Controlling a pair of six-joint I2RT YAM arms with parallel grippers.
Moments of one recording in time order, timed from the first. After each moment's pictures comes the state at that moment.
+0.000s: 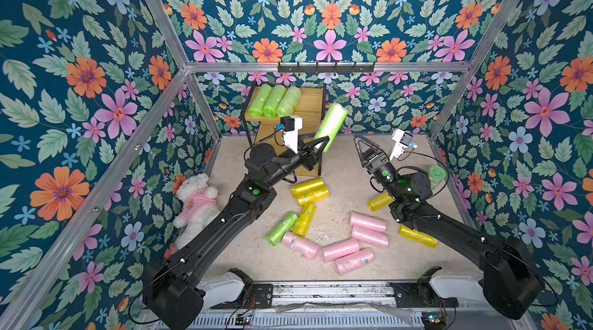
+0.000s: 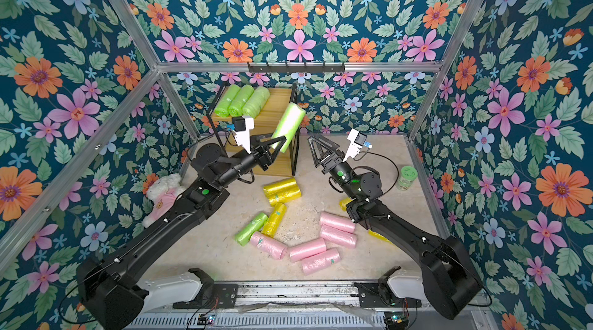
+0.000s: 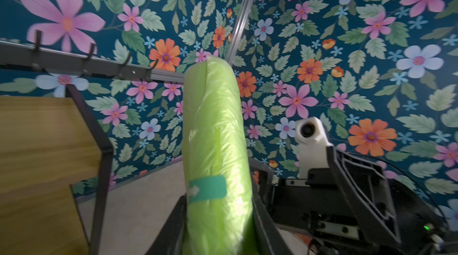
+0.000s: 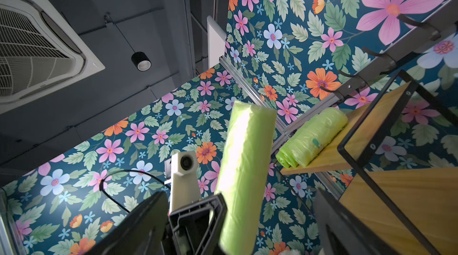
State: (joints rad) left arm -0.59 1.21 1.15 0.23 0.27 -0.35; right arm 0.62 1.26 0.78 1.06 -0.19 0.93
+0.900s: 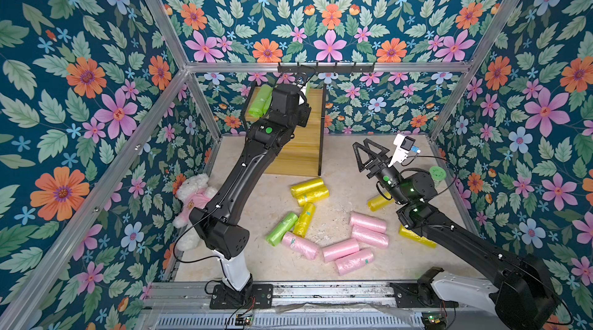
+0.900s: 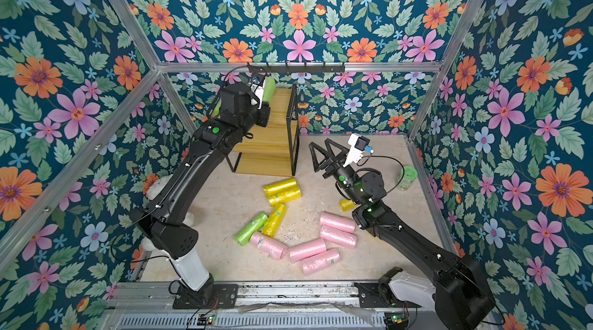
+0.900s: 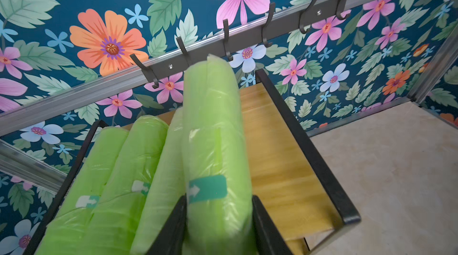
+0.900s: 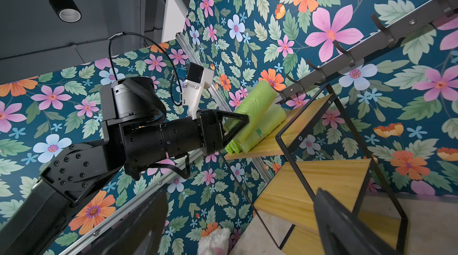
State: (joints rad) left arm -0.55 1.81 2.14 -0.64 -0.34 0.14; right arm 0.62 1.16 0.76 0.80 -0.10 0.66
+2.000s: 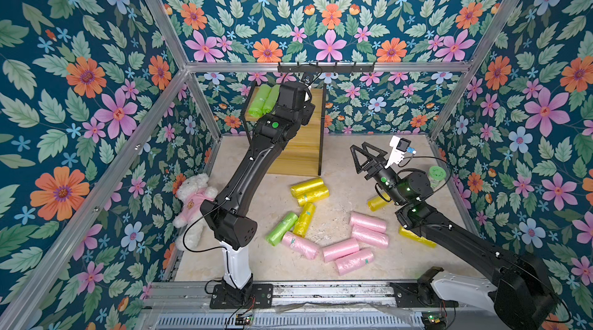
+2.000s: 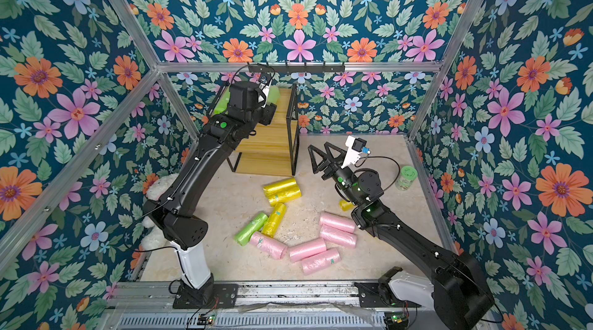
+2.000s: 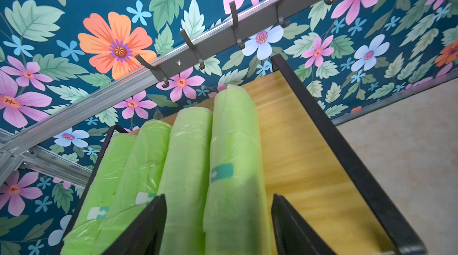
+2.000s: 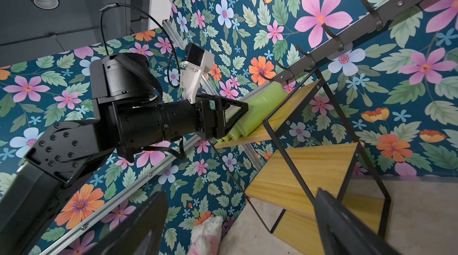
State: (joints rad) left arm -0.56 1.86 2.22 -0.69 -0.40 0.24; right arm 0.62 1.17 0.73 0.76 -0.10 0.65
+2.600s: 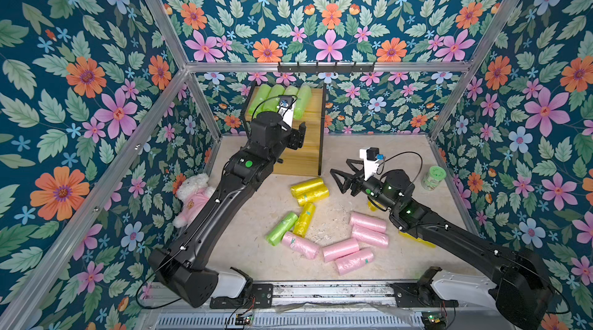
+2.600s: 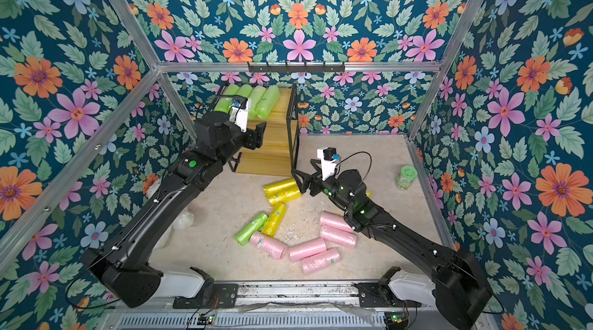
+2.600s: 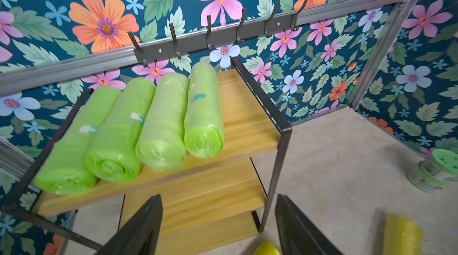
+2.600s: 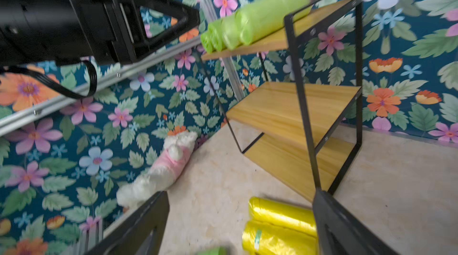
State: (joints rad) left arm -0.55 1.33 1.49 -0.39 -0.19 0.02; right arm 0.76 1.21 0.78 0.38 -0.16 0.30
